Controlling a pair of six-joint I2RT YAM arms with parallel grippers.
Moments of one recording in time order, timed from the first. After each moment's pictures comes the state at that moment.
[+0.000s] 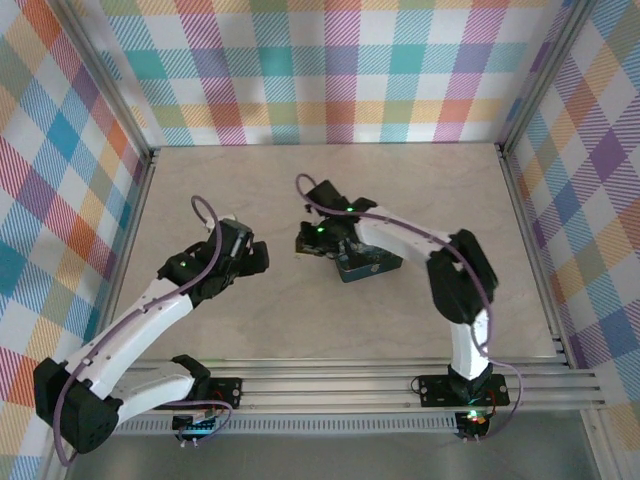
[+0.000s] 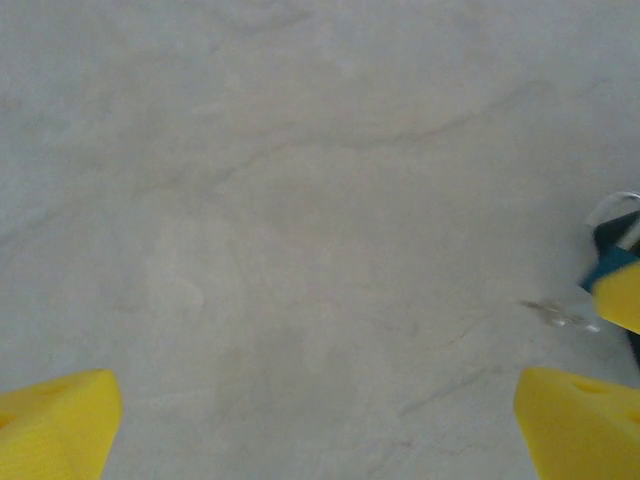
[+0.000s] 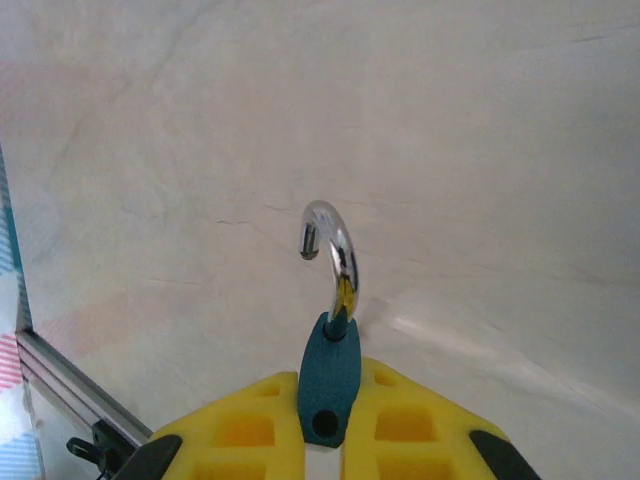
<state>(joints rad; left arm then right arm) -0.55 1.03 0.89 -0.79 -0.37 -0.61 0.78 1.99 1.57 -0.61 -0.36 0.75</state>
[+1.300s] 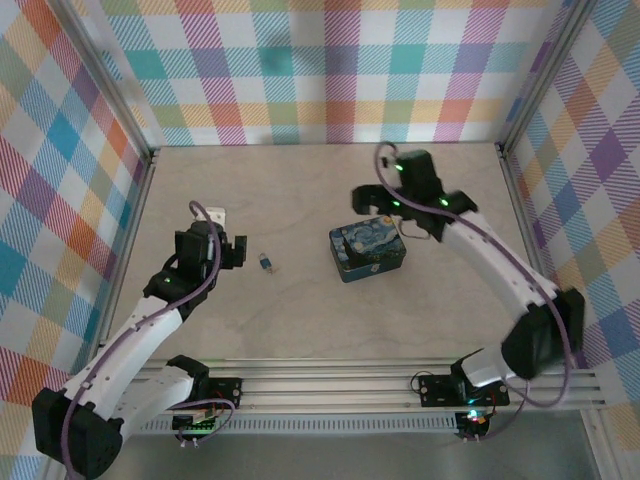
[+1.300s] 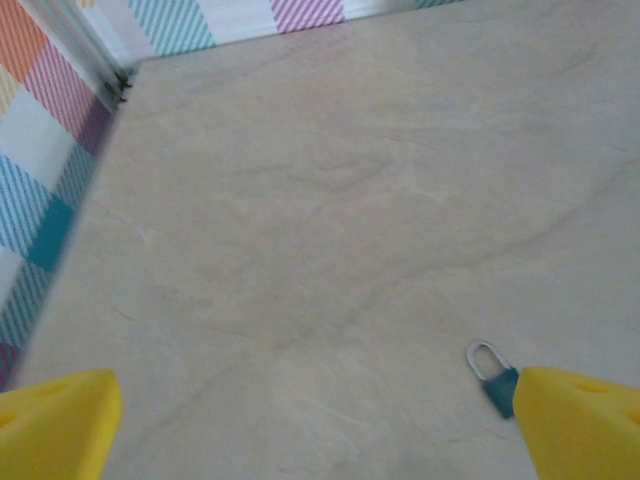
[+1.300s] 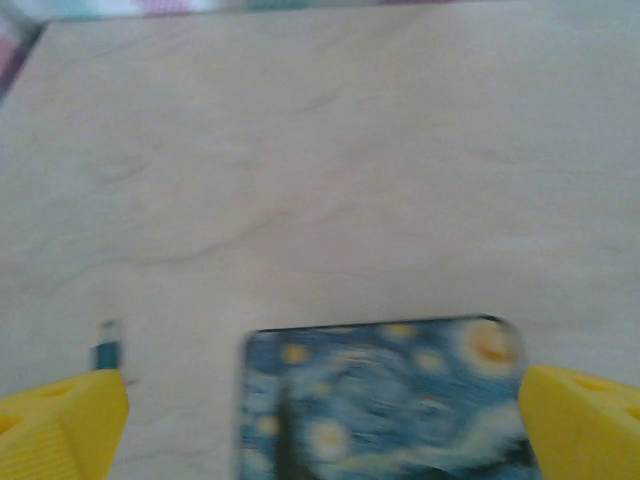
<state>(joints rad) -0.37 0.93 0.75 -0.41 -0.46 -0.05 0.45 1.39 1.26 -0.54 -0.01 0.29</state>
